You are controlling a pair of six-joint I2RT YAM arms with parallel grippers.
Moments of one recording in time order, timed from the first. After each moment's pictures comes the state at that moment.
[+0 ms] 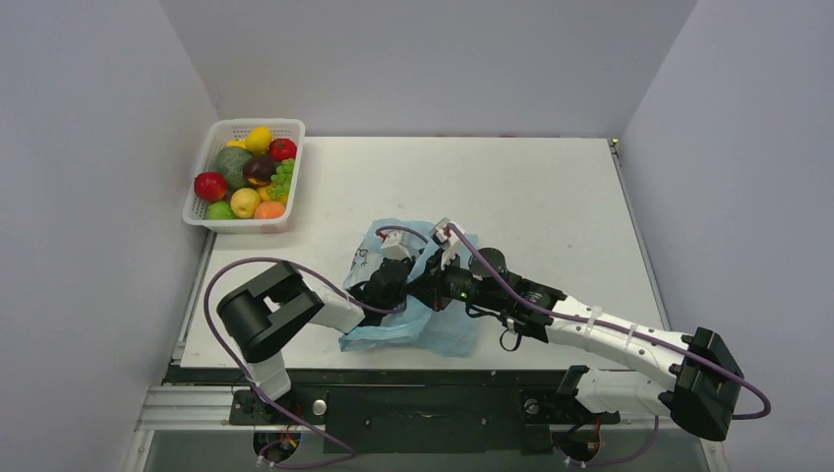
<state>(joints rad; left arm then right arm) -0.89 1.75 0.59 0.84 -0.23 -0.91 0.96 1.15 0.74 0.11 -0.17 0.40</state>
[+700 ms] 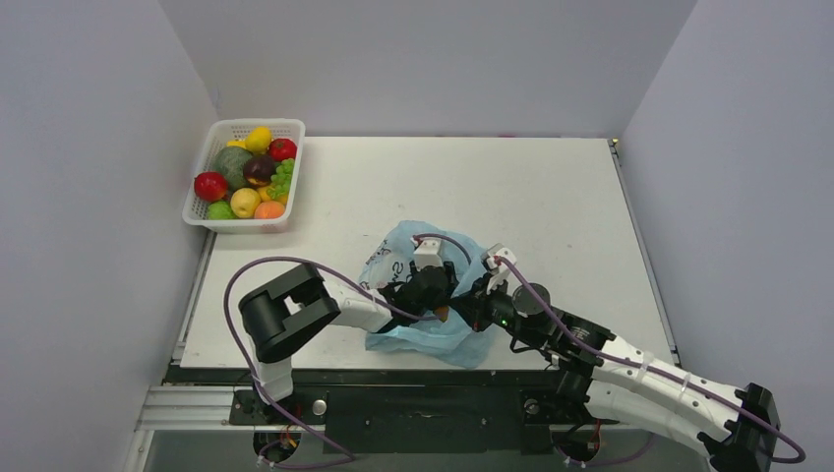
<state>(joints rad) -1.05 1.86 0.81 0.49 -0.44 -0.76 0.96 0.75 0.49 -0.06 0.02 0.41</state>
